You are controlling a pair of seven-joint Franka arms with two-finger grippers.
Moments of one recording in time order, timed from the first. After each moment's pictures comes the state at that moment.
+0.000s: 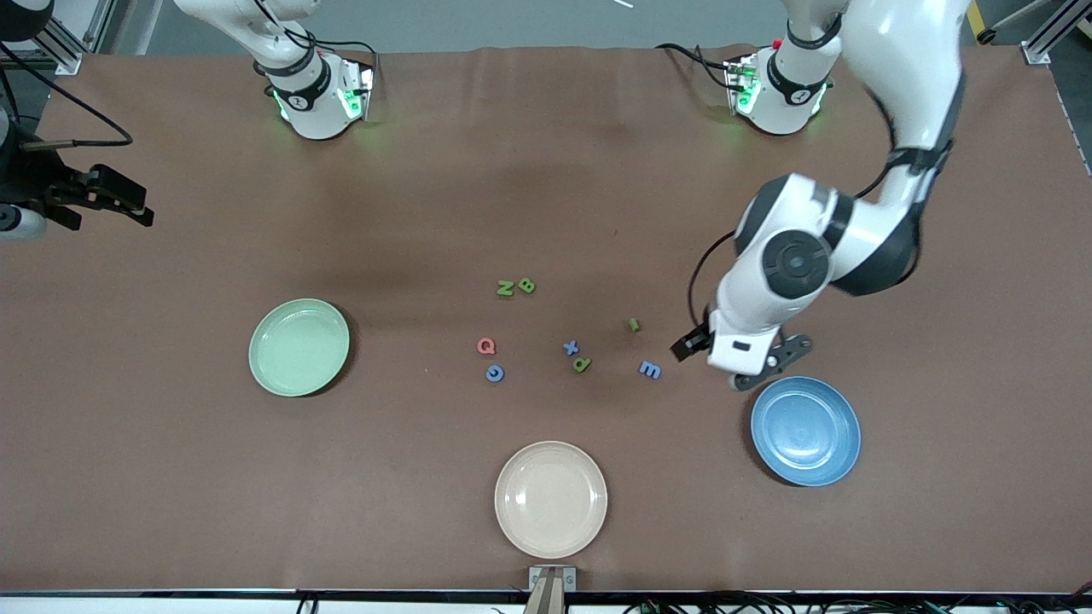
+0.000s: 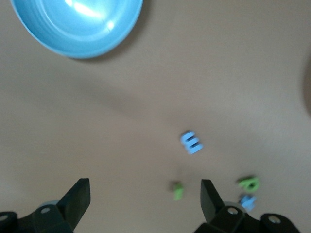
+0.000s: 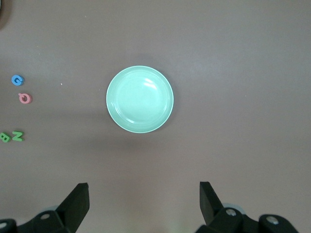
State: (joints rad) left arm -0.25 0.52 -0.23 -1.61 0.08 2.08 -1.10; right arm -0.01 -0.08 -0.03 -1.69 0.02 1.58 -0.07
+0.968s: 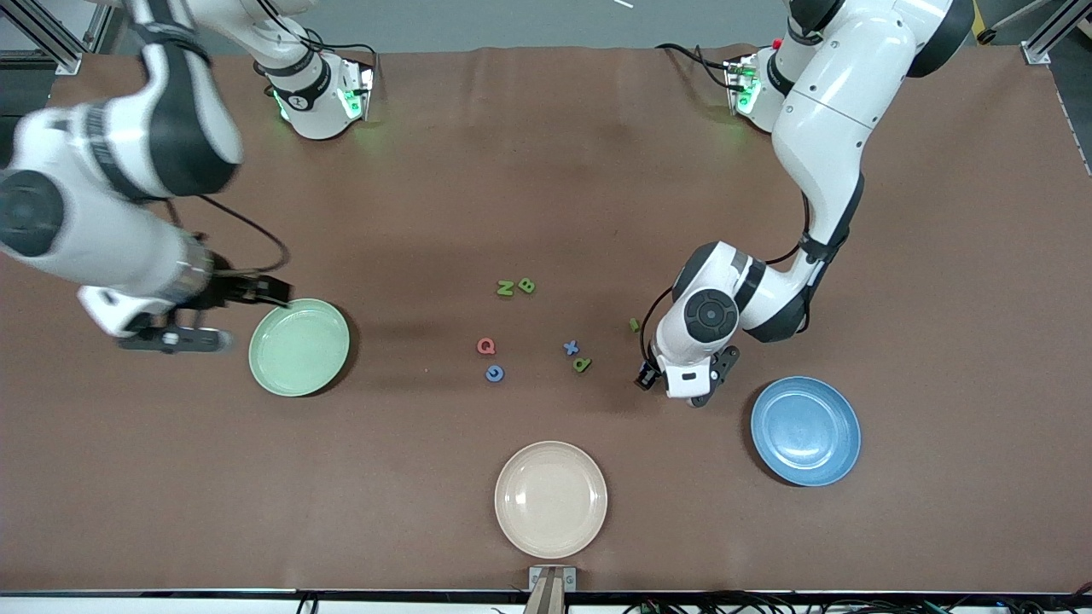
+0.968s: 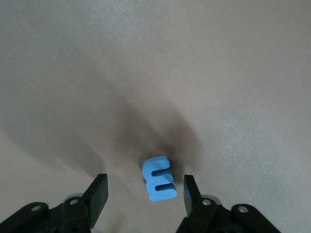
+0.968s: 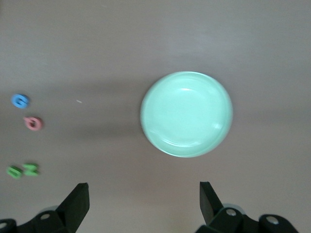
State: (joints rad) left arm -0.29 0.78 -0.23 -1.60 0.12 2.33 -1.44; right arm 0.24 0.26 -0.01 -1.63 0.04 1.78 0.28
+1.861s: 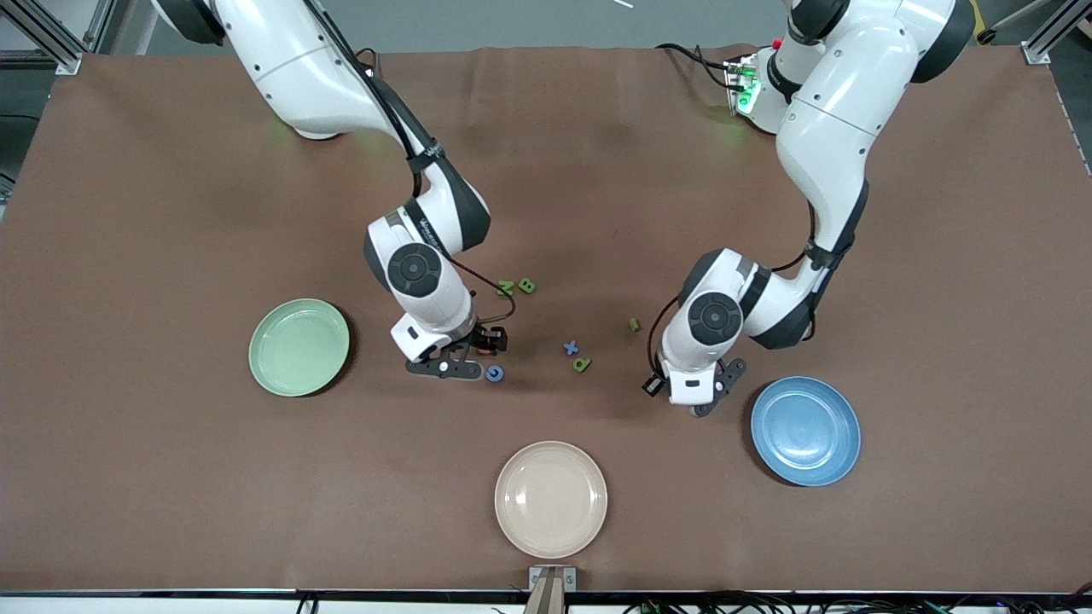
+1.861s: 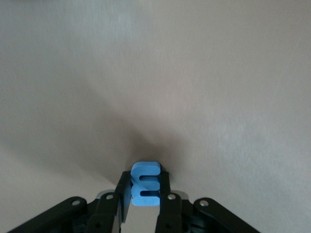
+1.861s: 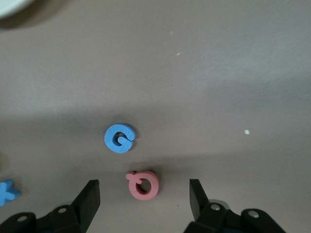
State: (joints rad) left arm -0.26 0.79 -0.22 -1.57 0.19 2.35 -1.33; right arm 0.59 0.69 -0.01 -1.63 0.07 2.38 0.64
